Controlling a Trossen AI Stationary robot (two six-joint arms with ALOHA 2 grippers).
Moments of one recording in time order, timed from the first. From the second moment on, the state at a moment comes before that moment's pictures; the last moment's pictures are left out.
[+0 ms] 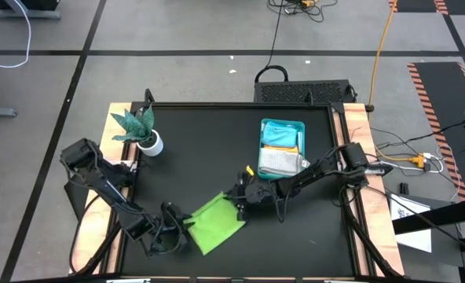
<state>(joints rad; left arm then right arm) -0.90 1.62 0.72 -0.22 -0.80 -1.34 0.24 2.00 0.94 0.54 0.27 0.02</state>
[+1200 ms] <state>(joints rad) -0.85 1.73 0.74 0.12 -0.75 -1.08 0.39 2.02 0.94 0.50 -0.08 0.06</state>
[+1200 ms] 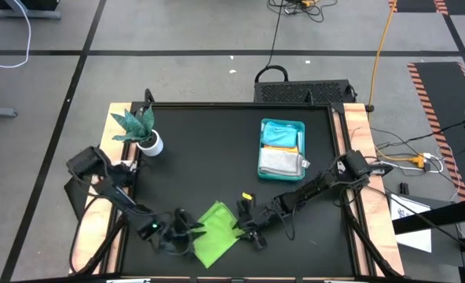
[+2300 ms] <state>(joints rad) -0.92 1.69 0.76 0.04 -0.67 -1.12 0.28 2.06 1.18 0.16 0.28 0.27</state>
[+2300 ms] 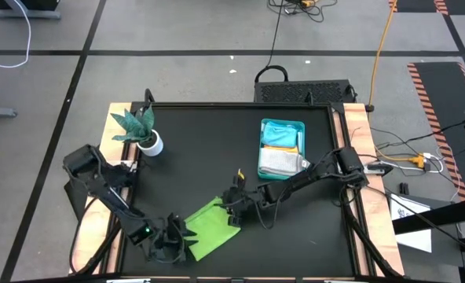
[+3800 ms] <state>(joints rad) -1.14 1.65 0.76 -0.39 -0.49 -1.42 0.34 2.32 1.35 0.41 0.08 0.17</state>
